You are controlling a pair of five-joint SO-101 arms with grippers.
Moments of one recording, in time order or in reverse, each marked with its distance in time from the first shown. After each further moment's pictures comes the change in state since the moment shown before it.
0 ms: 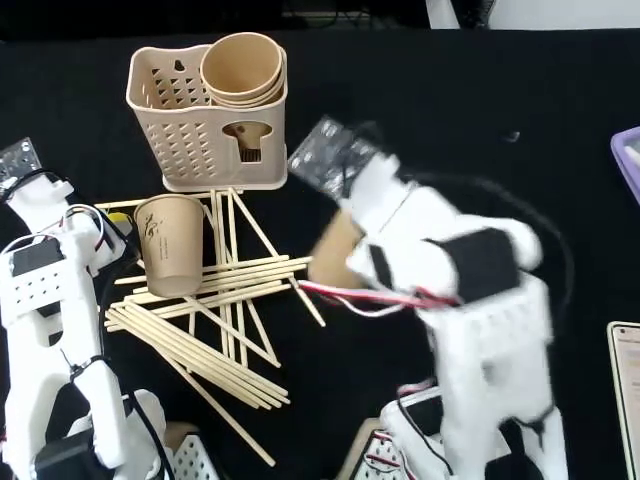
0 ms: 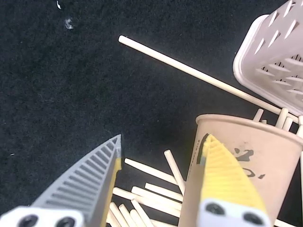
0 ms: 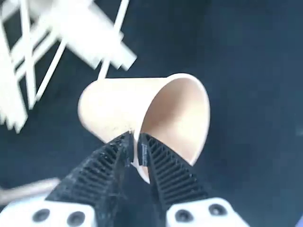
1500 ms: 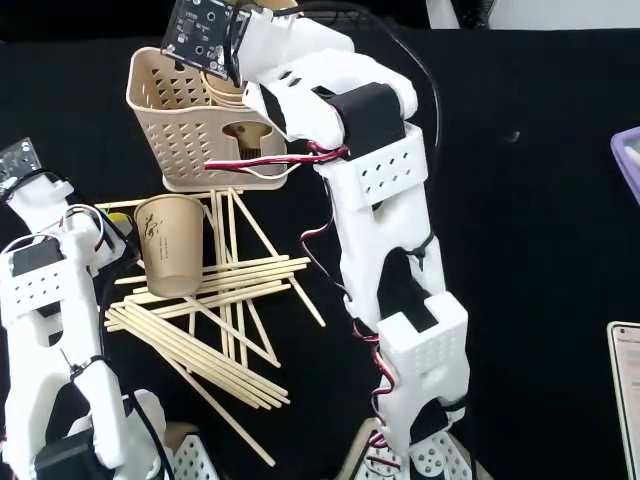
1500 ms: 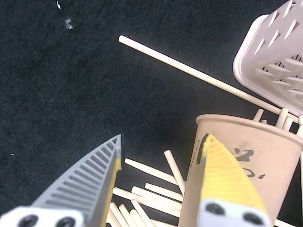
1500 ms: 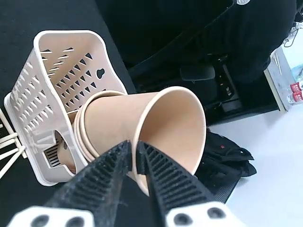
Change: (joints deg) left arm 0.0 0.0 0.0 0.0 0.0; right arm -8.4 60.6 -76.0 -14.9 16.5
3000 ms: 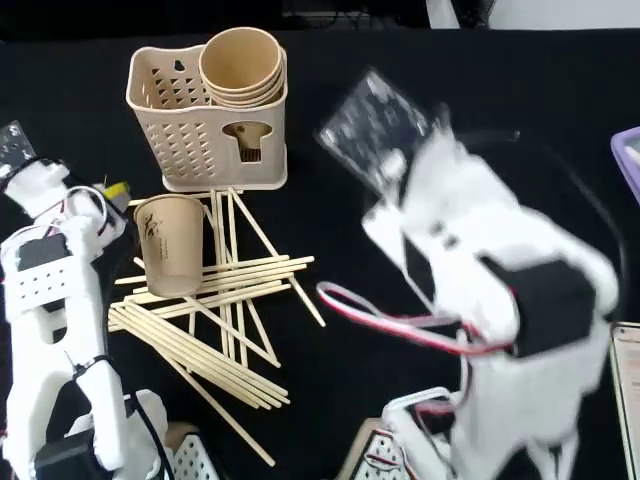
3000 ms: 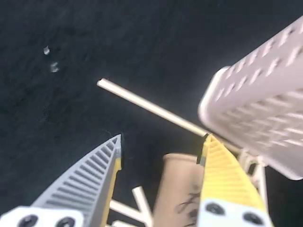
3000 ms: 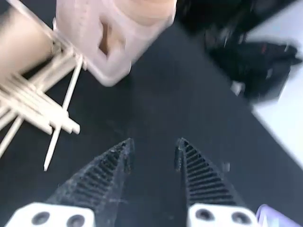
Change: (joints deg) left arm 3.2 0.3 -1.2 -8.9 6.8; right arm 12.0 -60.3 57.7 14.9 -14.9
